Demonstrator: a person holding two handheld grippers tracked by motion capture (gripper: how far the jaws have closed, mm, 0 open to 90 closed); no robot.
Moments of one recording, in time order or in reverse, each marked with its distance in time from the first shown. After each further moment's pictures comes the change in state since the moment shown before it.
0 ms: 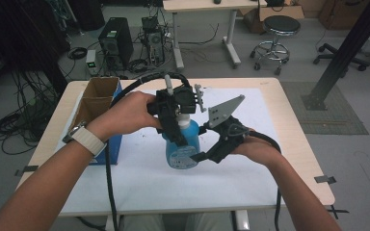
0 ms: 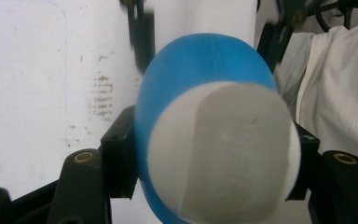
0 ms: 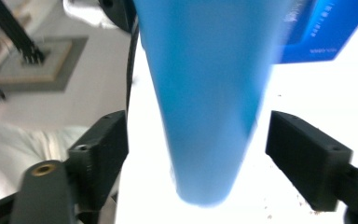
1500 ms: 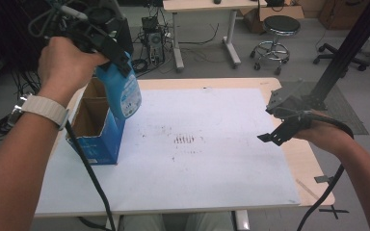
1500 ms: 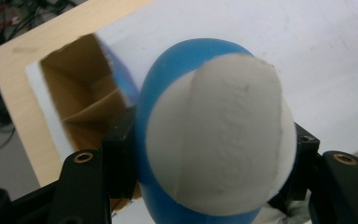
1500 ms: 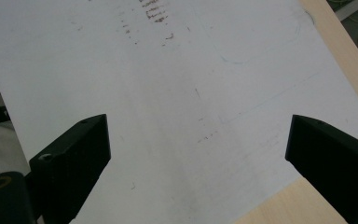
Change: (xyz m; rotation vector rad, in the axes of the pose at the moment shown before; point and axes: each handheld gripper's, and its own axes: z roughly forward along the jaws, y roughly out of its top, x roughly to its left) left arm 0.059 -0.100 -0.138 -0.117 0.370 -1.010; right arm -0.019 -0.047 -0.130 0.431 -0.455 0.156
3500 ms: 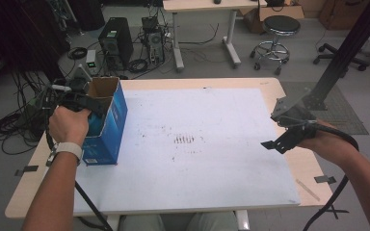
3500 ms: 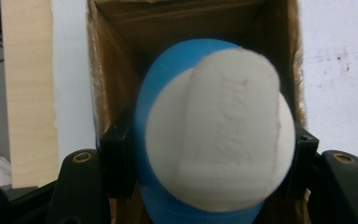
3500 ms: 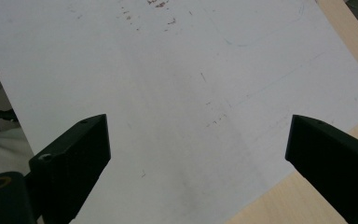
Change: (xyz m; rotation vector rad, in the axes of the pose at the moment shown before) left arm 0.091 -0.085 0.173 0.048 0.114 -0.336; right arm 0.013 -0.019 0.000 0.011 -0.017 0.050
